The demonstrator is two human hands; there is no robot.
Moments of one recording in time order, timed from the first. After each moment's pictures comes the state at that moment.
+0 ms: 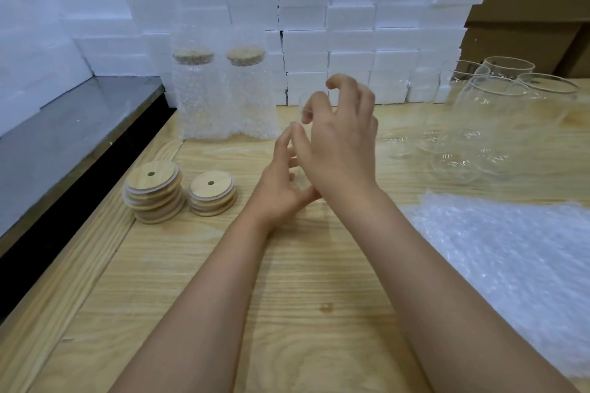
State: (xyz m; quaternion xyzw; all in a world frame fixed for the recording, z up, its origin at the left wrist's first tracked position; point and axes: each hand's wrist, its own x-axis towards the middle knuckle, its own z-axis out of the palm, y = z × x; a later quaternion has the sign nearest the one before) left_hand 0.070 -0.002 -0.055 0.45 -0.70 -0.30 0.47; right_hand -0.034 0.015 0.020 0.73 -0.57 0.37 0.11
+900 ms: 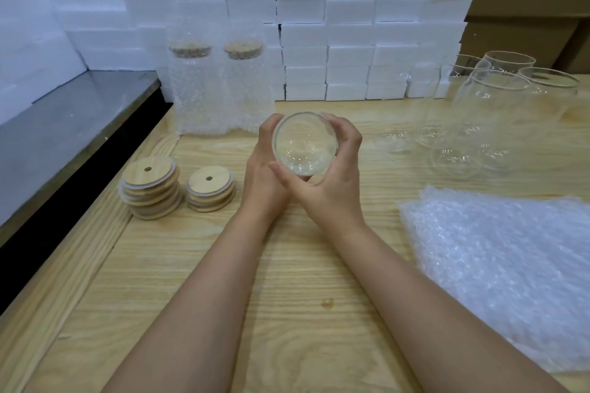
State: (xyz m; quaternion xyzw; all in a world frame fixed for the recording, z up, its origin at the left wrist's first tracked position) left_hand 0.074 -0.012 -0.062 0.54 -0.65 -0.13 0.52; right_hand -0.029 0.022 -0.042 0.63 -0.42 0.63 -0.17
